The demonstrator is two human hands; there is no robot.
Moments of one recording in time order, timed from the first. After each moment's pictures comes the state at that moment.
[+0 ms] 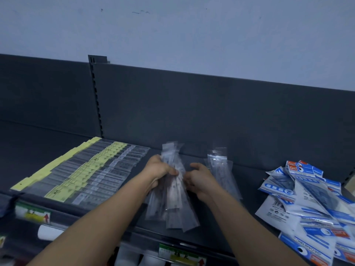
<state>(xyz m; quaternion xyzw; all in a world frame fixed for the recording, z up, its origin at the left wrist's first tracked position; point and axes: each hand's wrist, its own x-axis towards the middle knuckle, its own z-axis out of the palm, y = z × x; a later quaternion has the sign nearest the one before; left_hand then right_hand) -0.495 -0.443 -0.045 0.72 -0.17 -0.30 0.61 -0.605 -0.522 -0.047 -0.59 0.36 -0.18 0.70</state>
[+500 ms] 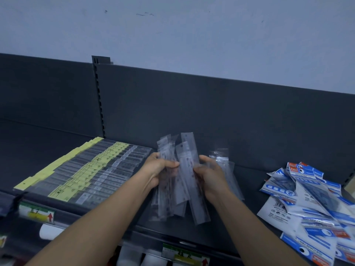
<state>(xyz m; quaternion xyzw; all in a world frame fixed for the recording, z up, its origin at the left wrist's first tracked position) -0.486 -0.433 -0.038 0.56 -0.13 -0.40 0.71 -0.618 -0.528 -0.042 -0.54 0.32 -0.31 0.72</state>
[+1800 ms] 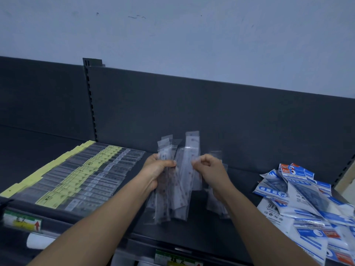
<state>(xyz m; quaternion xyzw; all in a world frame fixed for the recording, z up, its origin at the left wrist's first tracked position) -0.499 -0.449 -0.034 0.58 -0.15 -0.34 0.72 -0.631 -0.554 -0.029 -0.73 0.30 -0.30 0.53</state>
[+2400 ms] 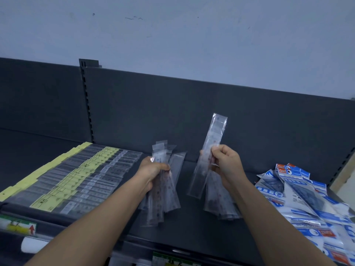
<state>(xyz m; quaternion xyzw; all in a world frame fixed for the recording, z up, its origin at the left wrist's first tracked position) -0.492 -0.447 -0.037 0.64 -0.13 -0.32 0.69 -0.648 -0.578 -0.004 -0.63 0.27 -0.38 0.62</state>
